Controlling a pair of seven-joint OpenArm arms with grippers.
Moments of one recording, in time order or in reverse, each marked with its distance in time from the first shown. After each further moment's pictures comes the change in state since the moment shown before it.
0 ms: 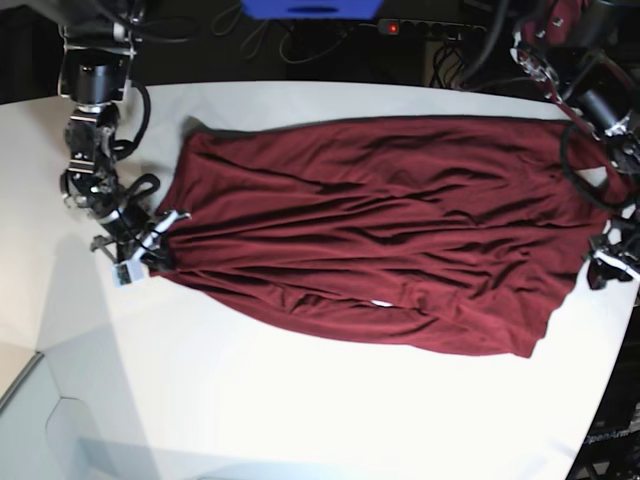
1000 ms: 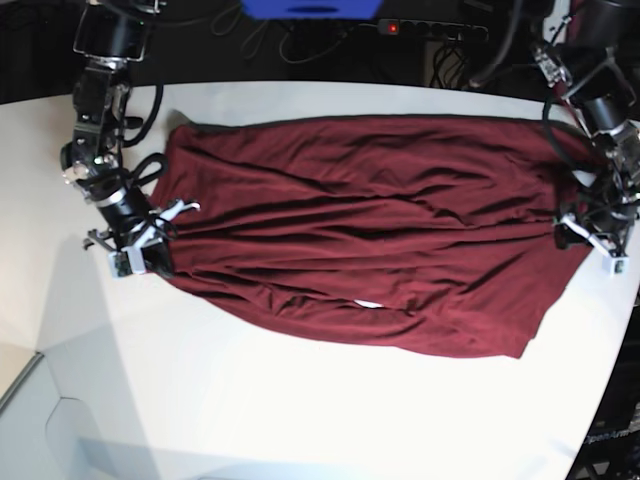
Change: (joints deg) left arm 0.8 -4.5 8.8 -24.1 14.2 0.0 -18.8; right arm -9.8 -6.3 3.3 23.4 -1.7 -0.4 -2.1
